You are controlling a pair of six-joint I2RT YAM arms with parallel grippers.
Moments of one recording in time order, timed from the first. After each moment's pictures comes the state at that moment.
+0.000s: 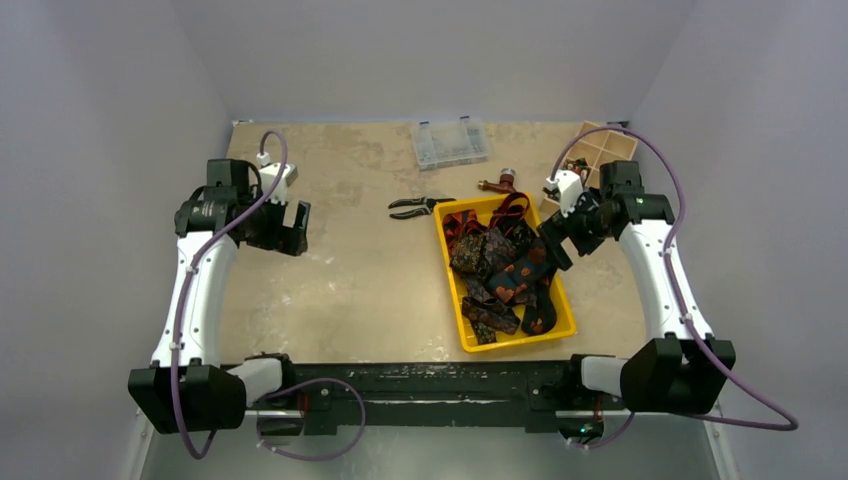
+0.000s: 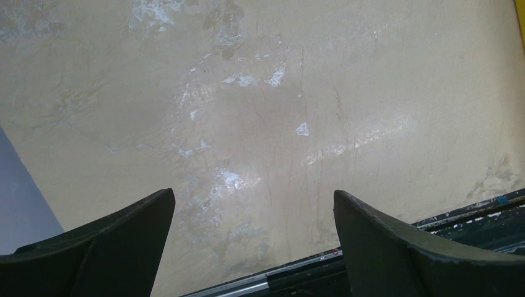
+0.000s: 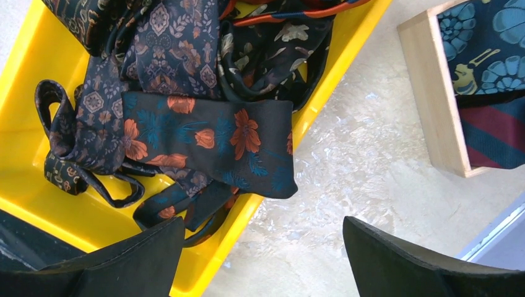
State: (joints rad) left arm 0.08 1.17 1.22 -1.06 0.23 0.26; right arm -0.05 1.25 1.19 -1.07 -0.34 -0.67
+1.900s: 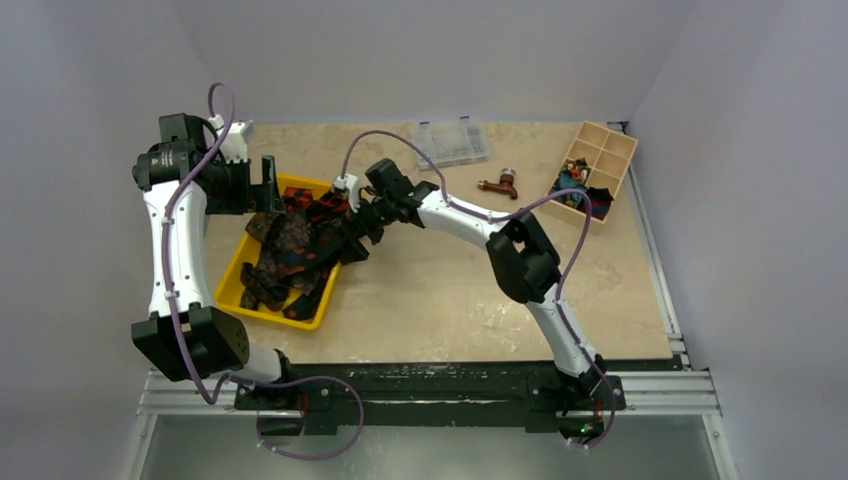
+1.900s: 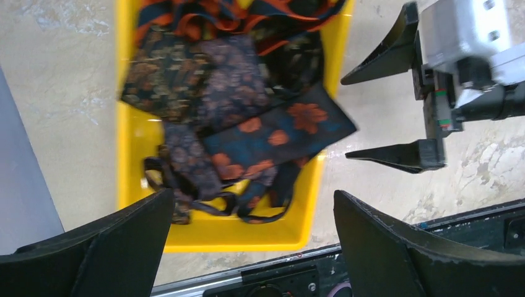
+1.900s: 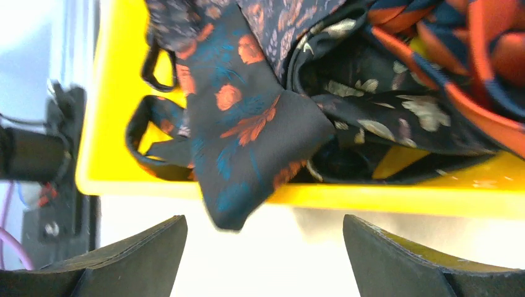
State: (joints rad) left arm 0.27 1.44 1.63 -1.24 0.35 0.18; right arm 0.80 2.29 1.88 -0.43 -0.68 -0.12
